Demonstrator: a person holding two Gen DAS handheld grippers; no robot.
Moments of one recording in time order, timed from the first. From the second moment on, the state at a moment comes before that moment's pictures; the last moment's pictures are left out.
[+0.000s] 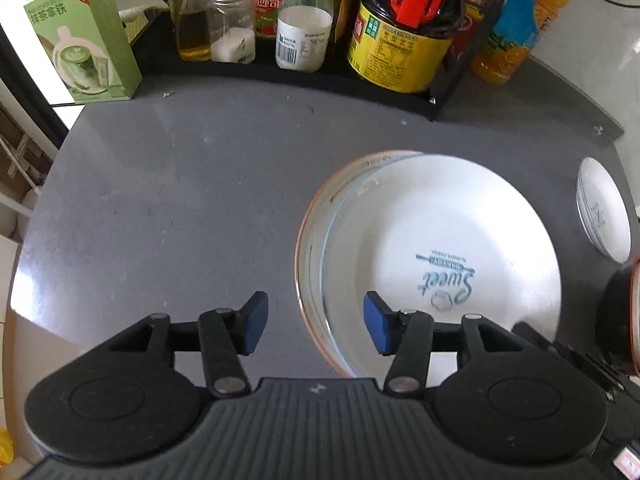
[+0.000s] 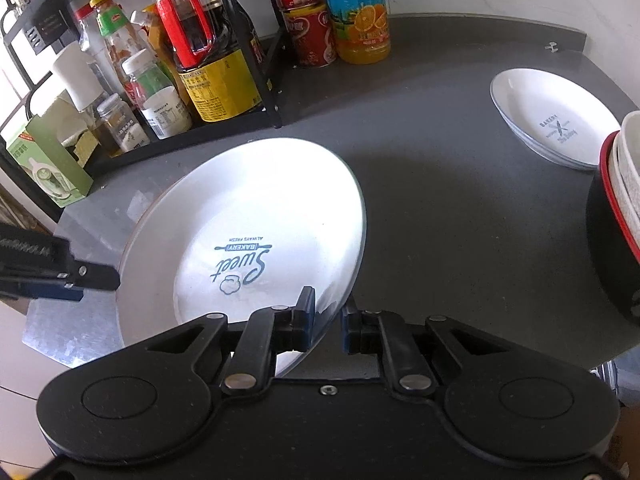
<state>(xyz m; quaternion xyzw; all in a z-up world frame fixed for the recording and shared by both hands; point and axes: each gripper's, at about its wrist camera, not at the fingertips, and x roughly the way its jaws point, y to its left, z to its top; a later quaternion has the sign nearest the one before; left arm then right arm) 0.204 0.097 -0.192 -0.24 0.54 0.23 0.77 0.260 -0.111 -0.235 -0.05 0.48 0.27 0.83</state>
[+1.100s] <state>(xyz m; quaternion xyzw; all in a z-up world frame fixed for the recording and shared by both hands) 0.218 0.112 -0.220 -0.21 0.53 0.26 0.78 0.282 -0.106 -0.246 -0.01 0.51 0.25 0.82</state>
